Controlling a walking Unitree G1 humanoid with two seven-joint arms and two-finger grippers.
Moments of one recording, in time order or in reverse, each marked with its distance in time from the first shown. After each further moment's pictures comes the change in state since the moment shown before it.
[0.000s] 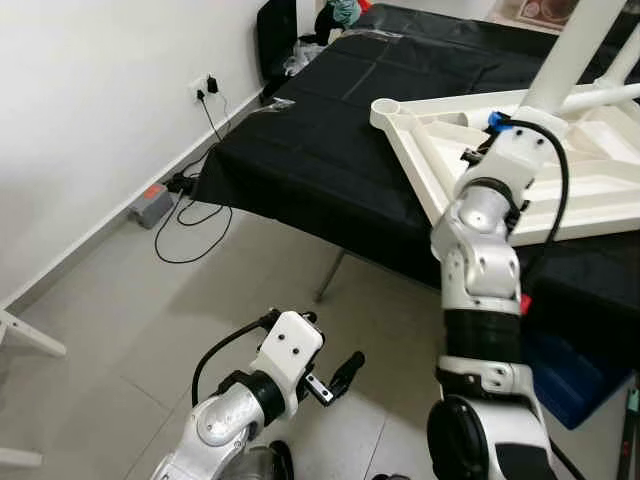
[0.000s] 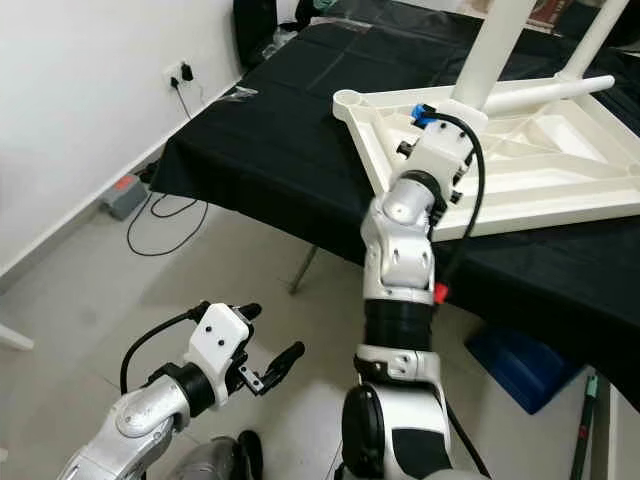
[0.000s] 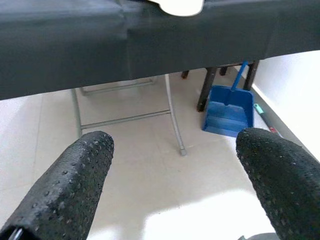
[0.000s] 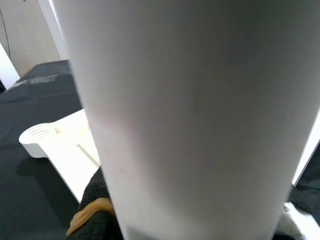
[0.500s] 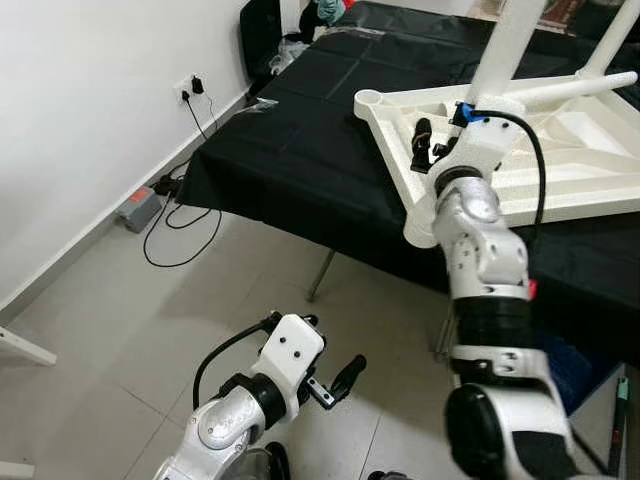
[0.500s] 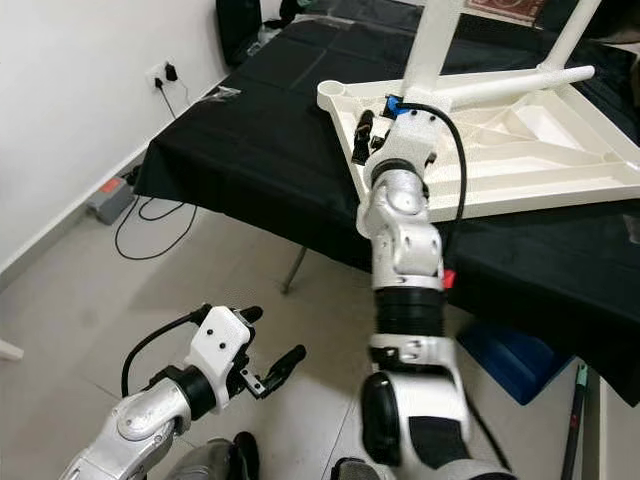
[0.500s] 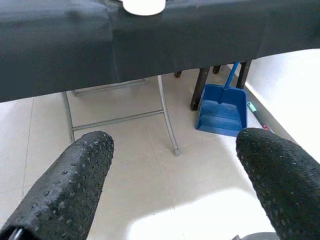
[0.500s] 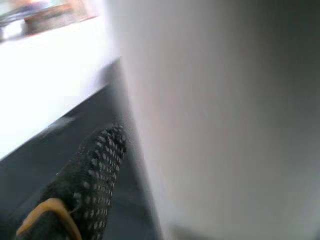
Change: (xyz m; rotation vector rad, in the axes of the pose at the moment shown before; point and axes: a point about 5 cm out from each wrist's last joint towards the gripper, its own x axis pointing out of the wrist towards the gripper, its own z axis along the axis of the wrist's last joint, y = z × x) left arm -0.001 -0.003 -0.002 -0.009 0.000 -0.004; right arm 0.013 0.015 -0.003 -0.031 0.048 0.644
